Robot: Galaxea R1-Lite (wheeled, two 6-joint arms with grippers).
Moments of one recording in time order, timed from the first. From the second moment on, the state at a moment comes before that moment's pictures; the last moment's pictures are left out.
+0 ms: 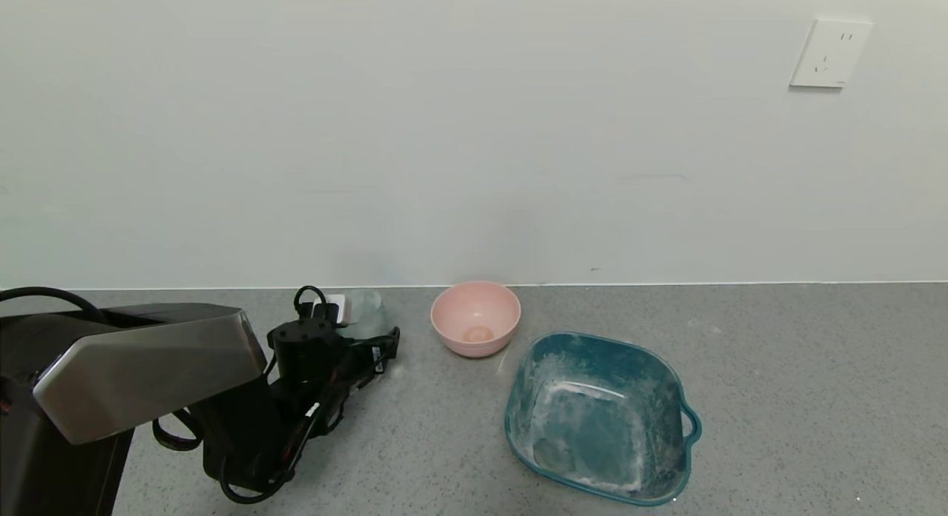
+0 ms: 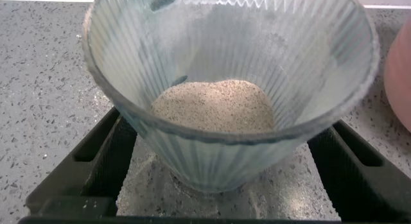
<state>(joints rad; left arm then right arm) -0.22 2.36 -0.71 -1.41 0.20 -0.08 0.00 0.00 0.00 0.00 0.00 -0.01</state>
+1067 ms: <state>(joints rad) -0.21 2.40 -0.78 -1.41 0.23 -0.08 0.00 0.00 0.00 0.00 0.00 -0.01</state>
